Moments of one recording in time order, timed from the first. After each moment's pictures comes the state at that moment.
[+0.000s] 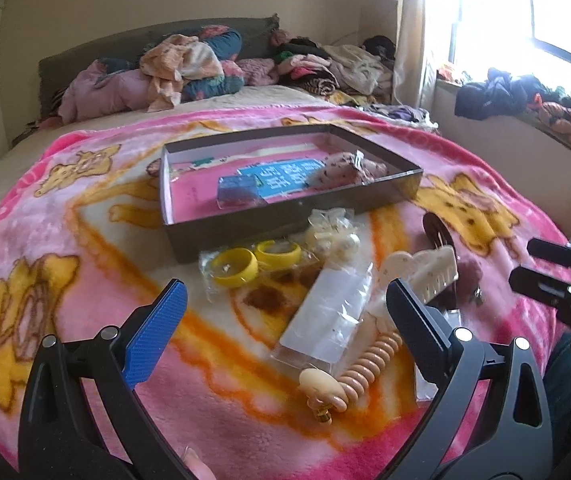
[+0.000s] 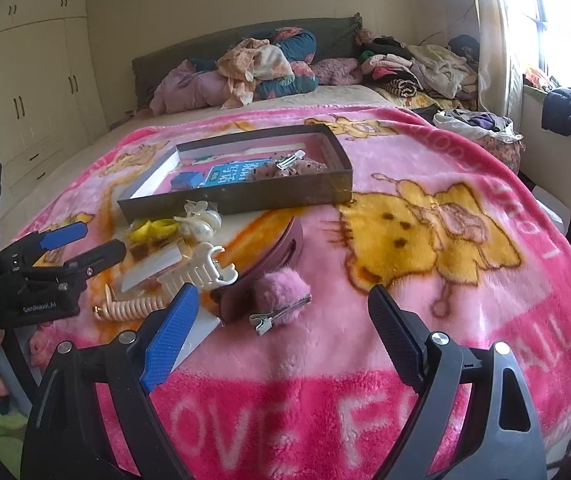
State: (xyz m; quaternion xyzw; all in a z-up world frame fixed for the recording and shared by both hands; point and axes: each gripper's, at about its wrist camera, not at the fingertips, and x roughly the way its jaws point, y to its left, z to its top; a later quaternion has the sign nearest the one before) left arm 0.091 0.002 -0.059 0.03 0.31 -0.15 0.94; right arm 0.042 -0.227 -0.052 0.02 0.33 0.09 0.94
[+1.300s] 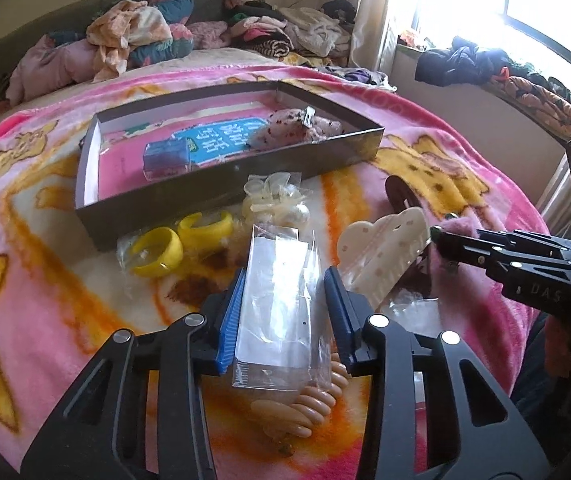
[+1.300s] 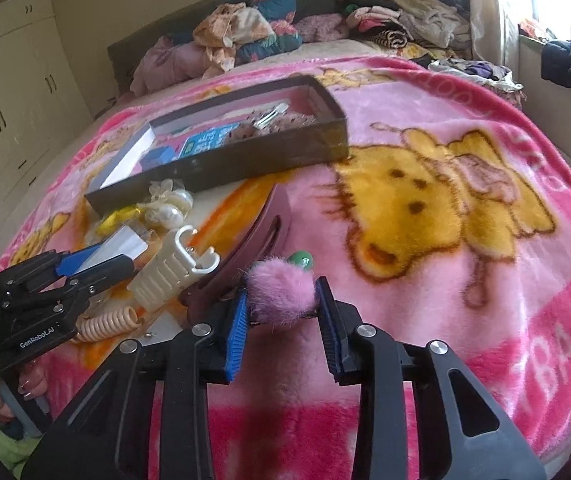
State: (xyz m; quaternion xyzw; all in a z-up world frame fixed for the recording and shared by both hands) left arm 0.116 -0.022 -0.073 0.03 0.37 -0.24 0.90; right arm 0.083 -0.238 -0.078 0.06 0.39 0.08 0.91
